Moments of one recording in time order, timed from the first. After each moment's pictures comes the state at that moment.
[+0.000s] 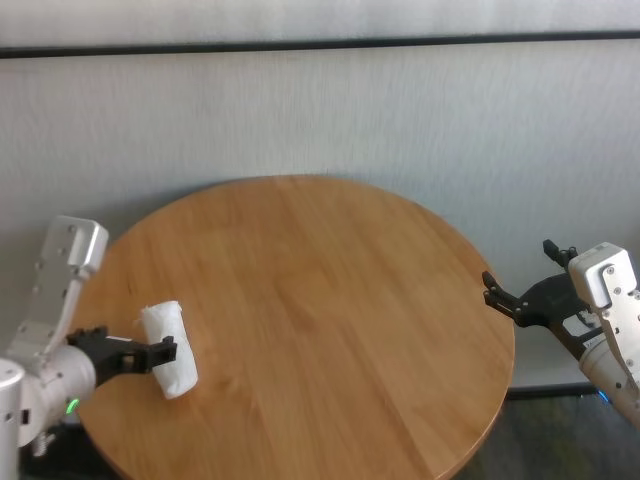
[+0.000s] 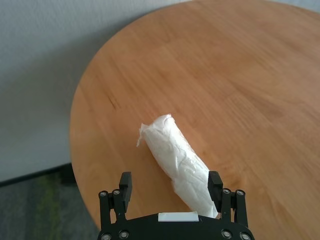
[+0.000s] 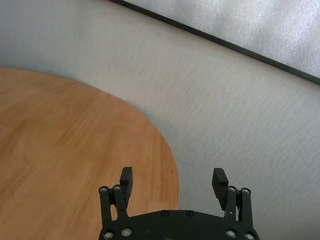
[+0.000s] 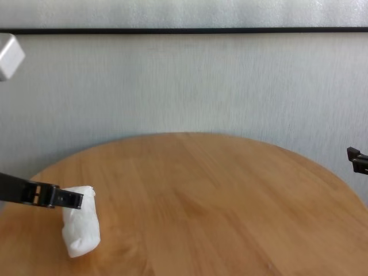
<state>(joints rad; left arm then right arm) -0.14 0.49 0.33 -1.74 -0.53 0.65 0.12 0.20 0.60 -0.45 -1.41 0.25 -0.12 -0.03</state>
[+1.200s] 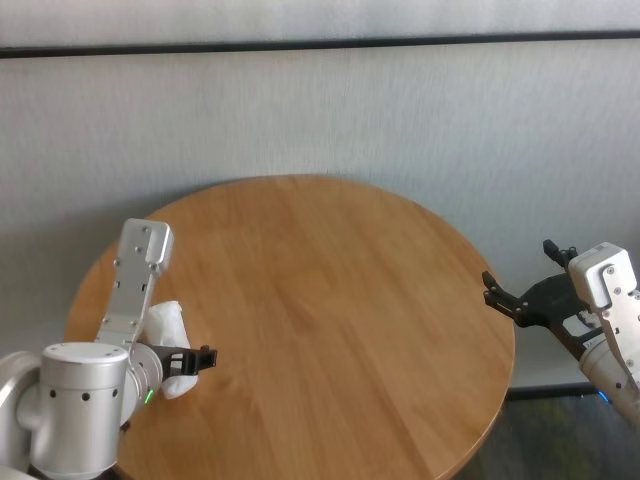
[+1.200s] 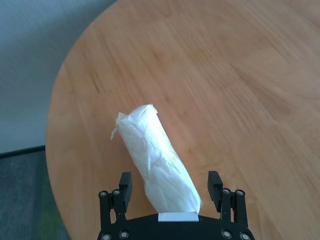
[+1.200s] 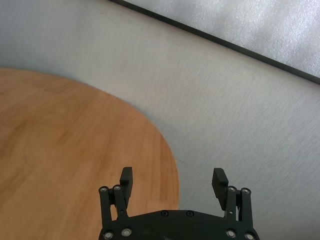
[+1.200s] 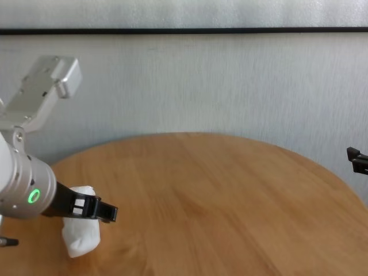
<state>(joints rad) -0.21 0.26 0.35 -1.66 -0.45 0.85 0.32 0.20 0.60 -0.45 -1.41 0.25 -0.12 -0.03</state>
